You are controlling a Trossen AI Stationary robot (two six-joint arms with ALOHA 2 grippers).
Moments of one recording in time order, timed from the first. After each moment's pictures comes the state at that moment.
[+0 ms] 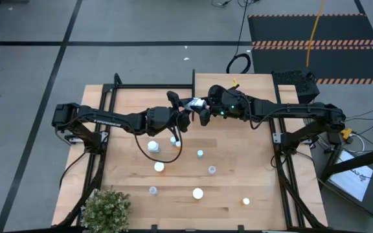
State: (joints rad) left arm 0.03 1.57 1.06 0.36 -0.62 0.96; right arm -0.15 1.39 1.13 -0.10 0.23 0.44
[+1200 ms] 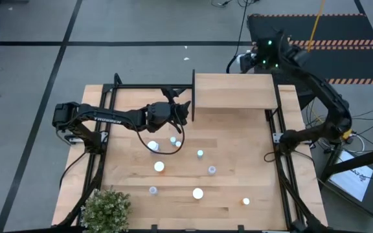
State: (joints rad) left arm 0.09 1.57 1.06 0.32 -0.73 0.82; right arm -0.89 1.33 1.59 -0.93 0.07 0.31
